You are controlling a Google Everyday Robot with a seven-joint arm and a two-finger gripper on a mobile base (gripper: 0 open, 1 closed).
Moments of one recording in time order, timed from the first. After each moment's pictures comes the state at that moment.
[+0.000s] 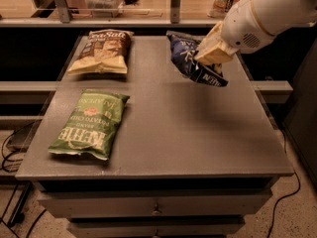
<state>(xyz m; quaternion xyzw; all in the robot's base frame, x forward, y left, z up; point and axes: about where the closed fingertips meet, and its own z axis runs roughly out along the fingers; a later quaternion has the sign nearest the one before) 0.567 -0.099 0.975 -0.62 0.70 0.07 0.36</state>
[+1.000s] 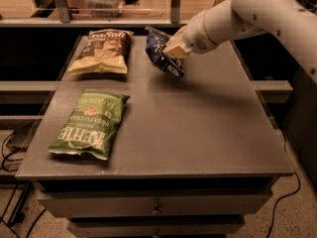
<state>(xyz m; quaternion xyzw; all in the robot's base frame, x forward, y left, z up) 0.691 -0.033 0.920 -0.58 0.69 0.12 0.43</state>
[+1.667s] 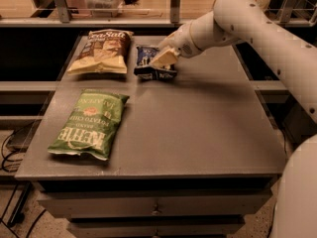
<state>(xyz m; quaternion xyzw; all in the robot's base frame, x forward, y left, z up) 0.736 -0.004 0.885 -0.55 0.70 0.16 0.43</state>
